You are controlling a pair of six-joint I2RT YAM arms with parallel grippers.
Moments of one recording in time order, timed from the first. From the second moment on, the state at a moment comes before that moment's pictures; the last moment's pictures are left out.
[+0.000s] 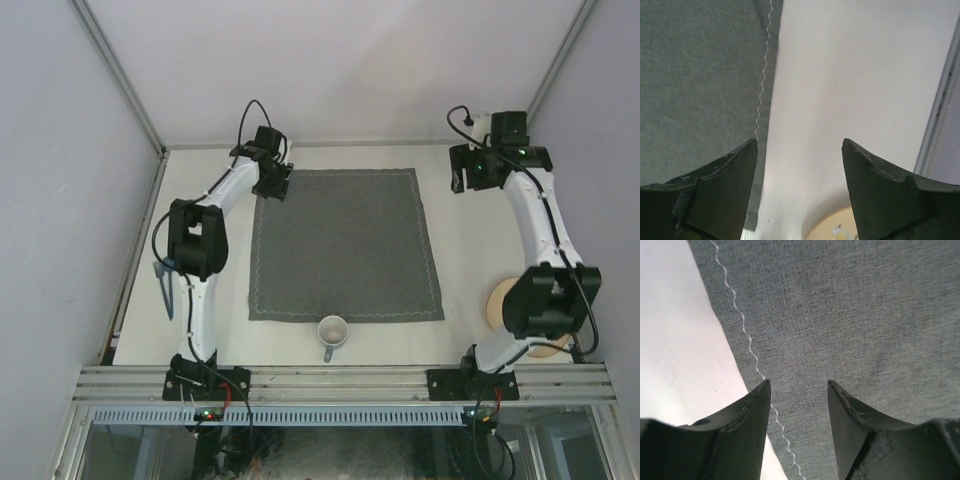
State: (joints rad) left arm -0.29 2.21 1.93 -0.76 -0.06 -0.02; right arm -0.02 1.68 1.66 -0.88 -0.12 -0.18
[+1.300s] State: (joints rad) left arm -0.27 2.33 2.02 -0.91 -0.10 -0.02; right arm -0.12 1.25 1.42 -0.99 -0.16 -0.22
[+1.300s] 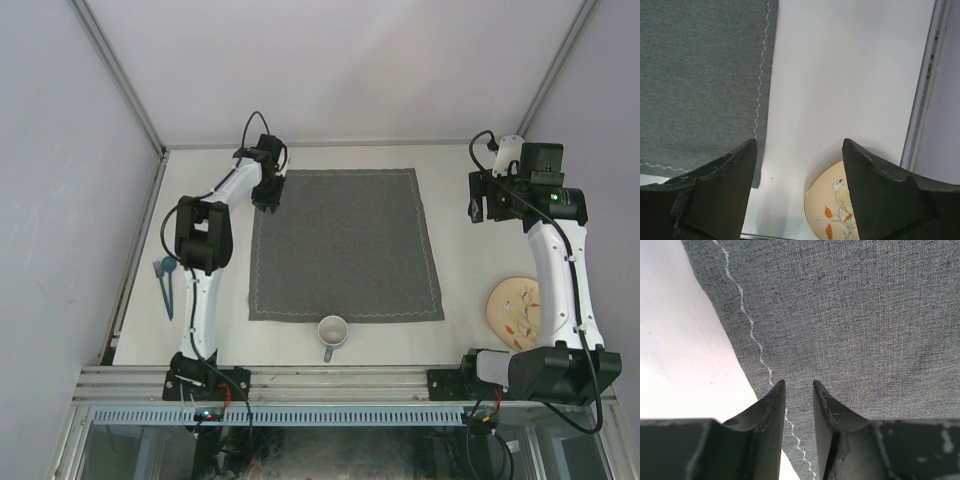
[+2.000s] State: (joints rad) left arm -0.26 2.36 2.02 -0.92 -0.04 -0.02; right arm -0.12 1.25 1.42 -1.00 -0.16 -0.22
